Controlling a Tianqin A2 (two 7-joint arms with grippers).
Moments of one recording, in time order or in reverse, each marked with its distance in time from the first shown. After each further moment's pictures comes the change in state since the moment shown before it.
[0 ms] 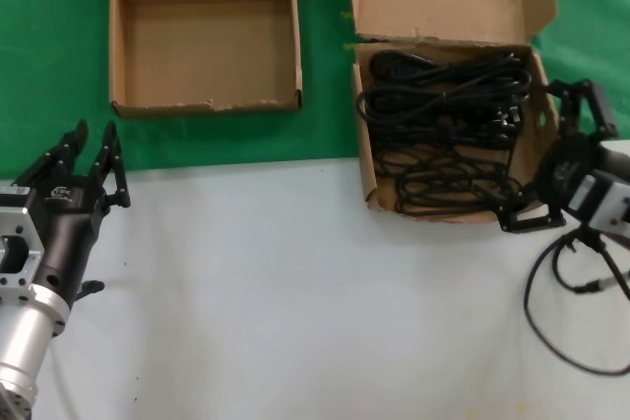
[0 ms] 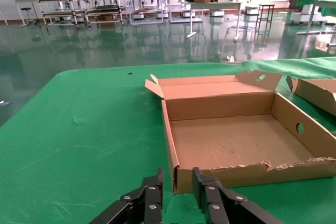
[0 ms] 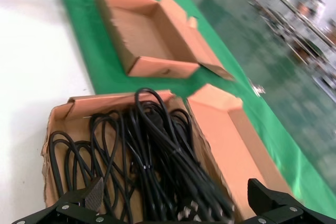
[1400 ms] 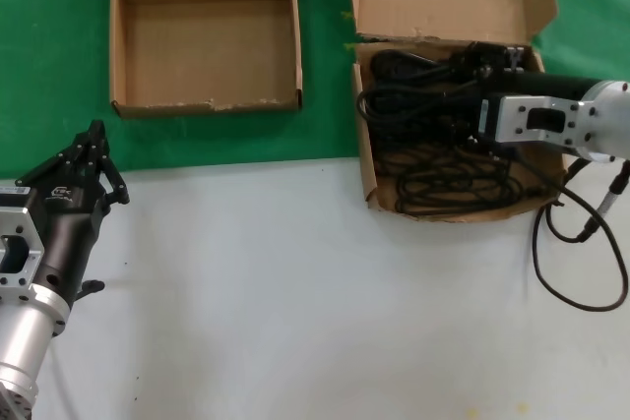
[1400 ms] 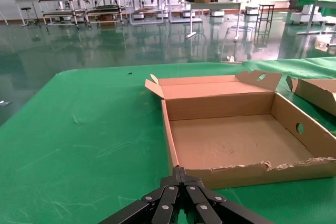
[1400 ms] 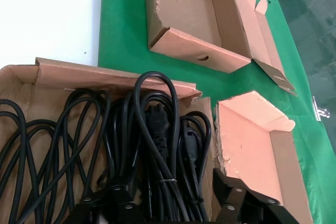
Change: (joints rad) left arm 0.000 0.000 0.000 0.000 0.000 0.000 0.000; right arm 0.409 -0.399 0.100 -0.340 -0.706 -0.597 0.169
